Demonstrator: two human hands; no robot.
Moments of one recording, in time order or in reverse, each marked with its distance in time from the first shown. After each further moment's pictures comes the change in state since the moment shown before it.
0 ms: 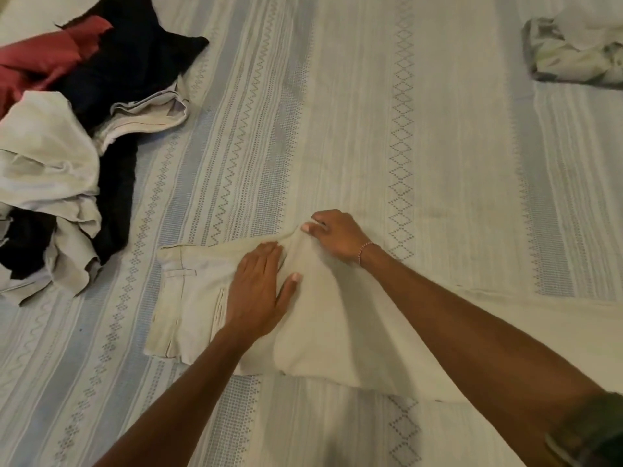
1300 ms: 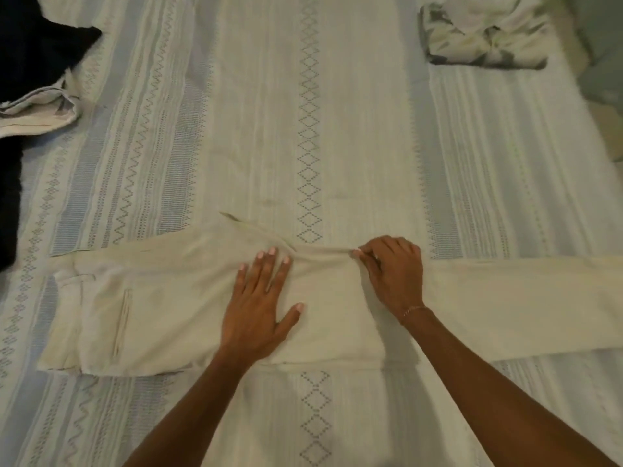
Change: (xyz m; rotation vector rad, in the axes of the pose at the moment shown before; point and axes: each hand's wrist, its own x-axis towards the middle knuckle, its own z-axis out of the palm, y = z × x) left_hand -0.022 0.132 0.055 0.114 -0.244 0.190; right_hand -0.176 0.172 -0.082 -0.435 0.677 -0.036
